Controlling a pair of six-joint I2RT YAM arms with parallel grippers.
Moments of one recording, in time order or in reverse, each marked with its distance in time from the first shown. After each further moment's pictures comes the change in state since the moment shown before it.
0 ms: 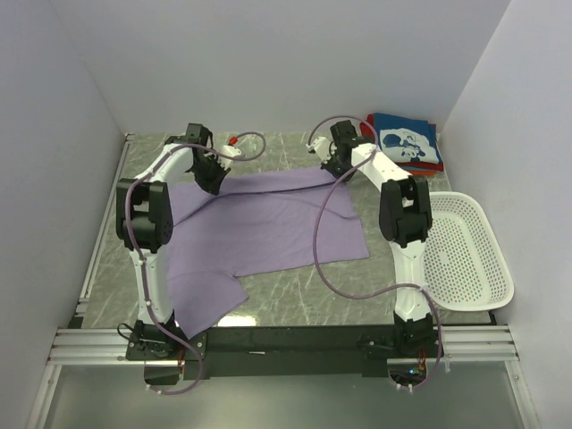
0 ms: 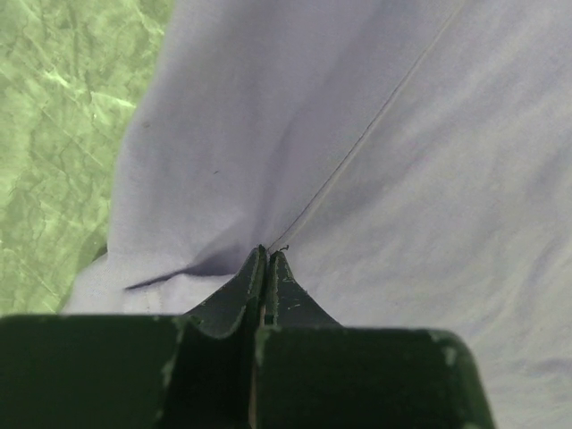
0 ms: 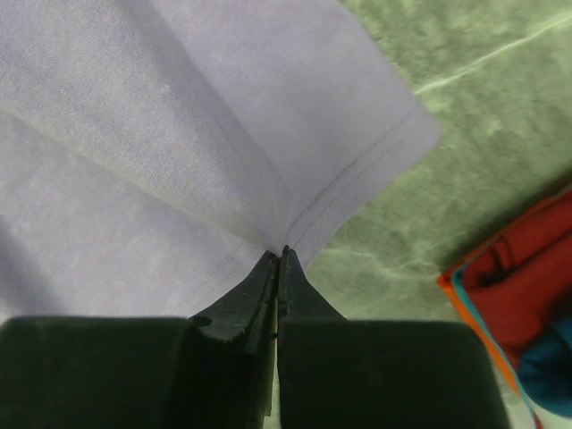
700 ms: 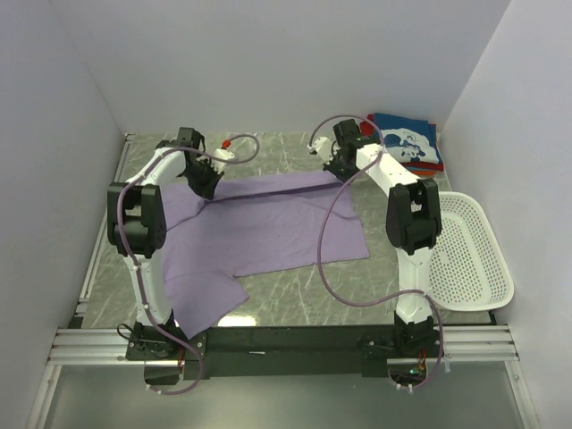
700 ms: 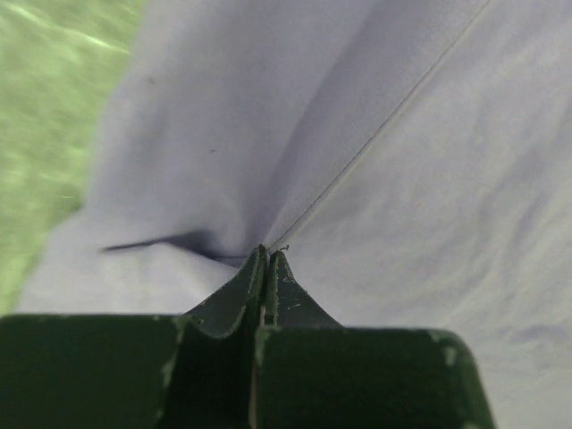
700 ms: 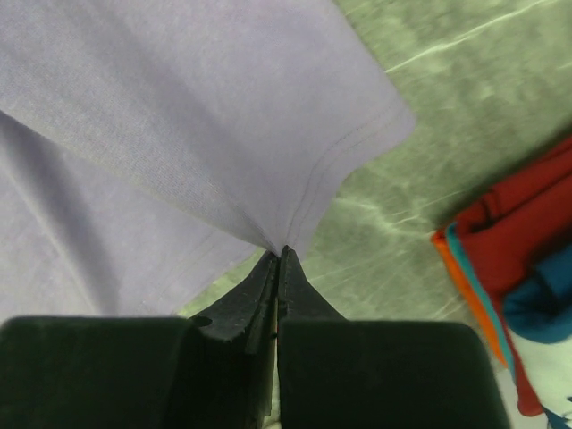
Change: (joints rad) left arm 0.040 -0.079 -0.090 0.003 0.028 0.012; right arm 0.003 -0.132 -0.093 -0.013 -0.004 -0.038
